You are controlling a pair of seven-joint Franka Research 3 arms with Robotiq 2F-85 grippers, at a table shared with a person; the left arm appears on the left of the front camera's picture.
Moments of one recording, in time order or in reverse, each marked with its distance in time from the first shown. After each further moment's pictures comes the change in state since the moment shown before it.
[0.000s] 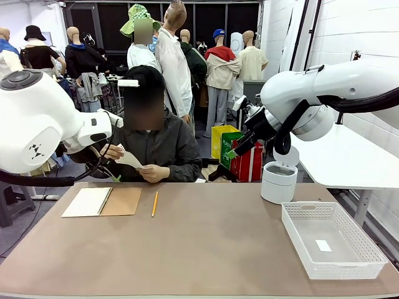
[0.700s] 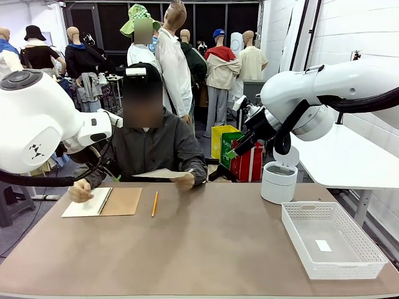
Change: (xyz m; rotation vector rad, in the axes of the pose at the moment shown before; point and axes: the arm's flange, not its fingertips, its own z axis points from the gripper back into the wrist) left arm 0.000 0.000 0.000 0.000 0.000 0.000; right arm 0.000 0.000 0.000 0.000 0.000 0.000
